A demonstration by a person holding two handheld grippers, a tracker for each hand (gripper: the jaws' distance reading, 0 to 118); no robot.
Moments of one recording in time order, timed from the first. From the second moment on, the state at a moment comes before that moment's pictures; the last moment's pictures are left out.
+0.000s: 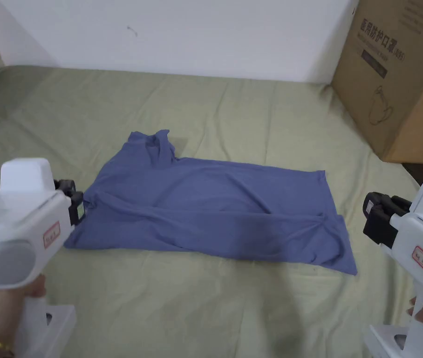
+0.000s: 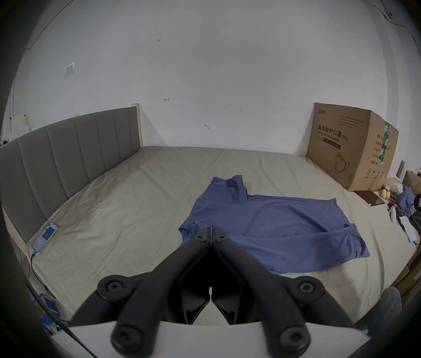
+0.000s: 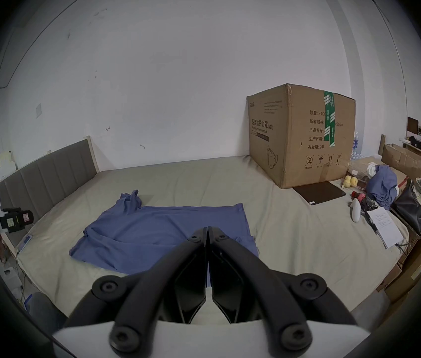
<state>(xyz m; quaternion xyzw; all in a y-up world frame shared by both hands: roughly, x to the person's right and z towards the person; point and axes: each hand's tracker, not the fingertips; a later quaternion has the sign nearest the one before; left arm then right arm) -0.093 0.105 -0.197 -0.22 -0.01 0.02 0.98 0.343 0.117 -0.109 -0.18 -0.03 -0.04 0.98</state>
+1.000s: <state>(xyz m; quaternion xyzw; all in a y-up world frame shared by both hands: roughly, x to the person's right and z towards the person) -0.139 -0.054 -0.391 -0.57 0.02 0.06 0.82 0.357 0.068 -0.178 -0.28 -0.06 -0.03 0.96</state>
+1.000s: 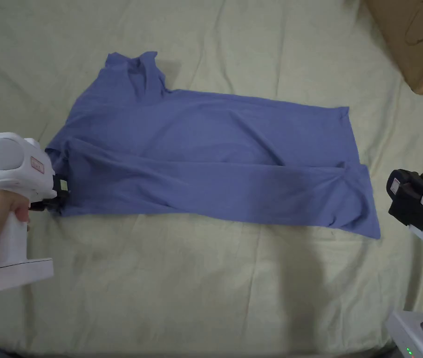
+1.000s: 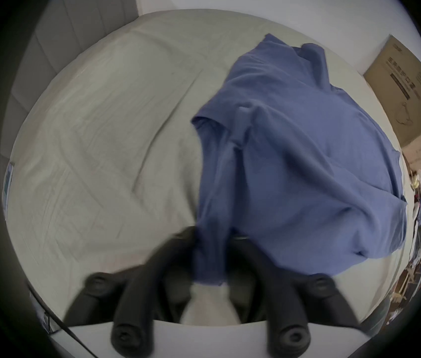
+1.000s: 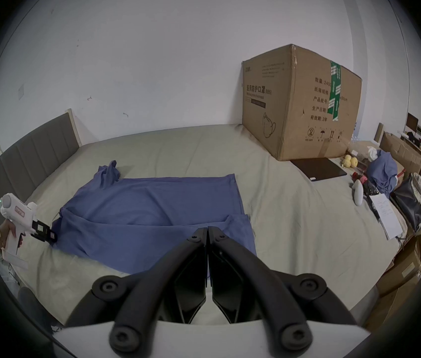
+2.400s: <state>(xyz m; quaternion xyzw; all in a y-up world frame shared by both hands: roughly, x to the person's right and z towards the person) -0.179 0.042 -0.354 -0.48 0.03 0.17 0.86 0.462 0.021 -0.271 -0.54 -0.08 -0.12 0.83</state>
